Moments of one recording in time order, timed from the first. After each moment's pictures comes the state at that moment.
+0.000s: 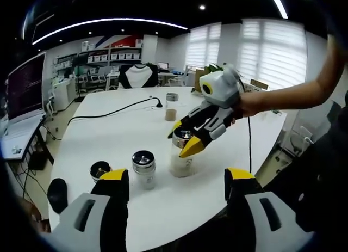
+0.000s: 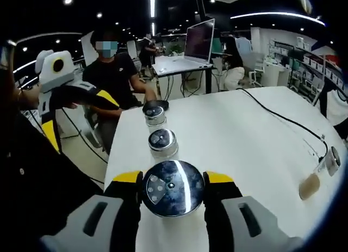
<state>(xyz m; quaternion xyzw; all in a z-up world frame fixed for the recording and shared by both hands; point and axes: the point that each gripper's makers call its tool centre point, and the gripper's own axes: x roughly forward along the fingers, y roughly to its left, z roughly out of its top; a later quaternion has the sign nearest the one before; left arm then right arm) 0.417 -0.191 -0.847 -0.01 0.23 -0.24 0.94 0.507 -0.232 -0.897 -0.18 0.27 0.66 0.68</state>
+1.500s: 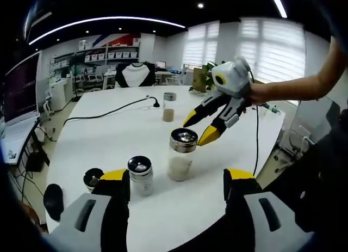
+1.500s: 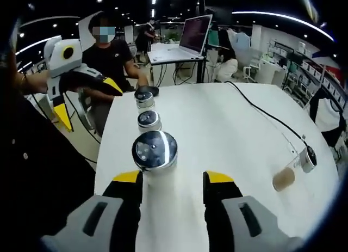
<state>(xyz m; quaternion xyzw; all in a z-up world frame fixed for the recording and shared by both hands) 0.438 -0.200 -0.849 -0.01 0.23 -0.25 0.94 0.531 -0.296 -0.885 -0.25 0.28 0.61 0.69</state>
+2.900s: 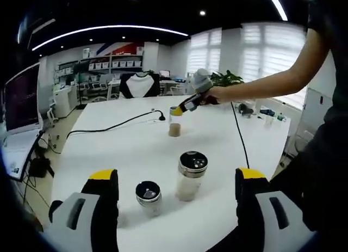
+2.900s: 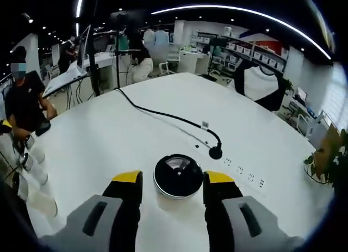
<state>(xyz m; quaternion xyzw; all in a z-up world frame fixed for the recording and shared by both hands) 0.470 -0.202 -0.822 -0.01 0.20 -0.24 0.95 0.801 -0.359 -0.875 -0.18 0.29 0.37 0.87</state>
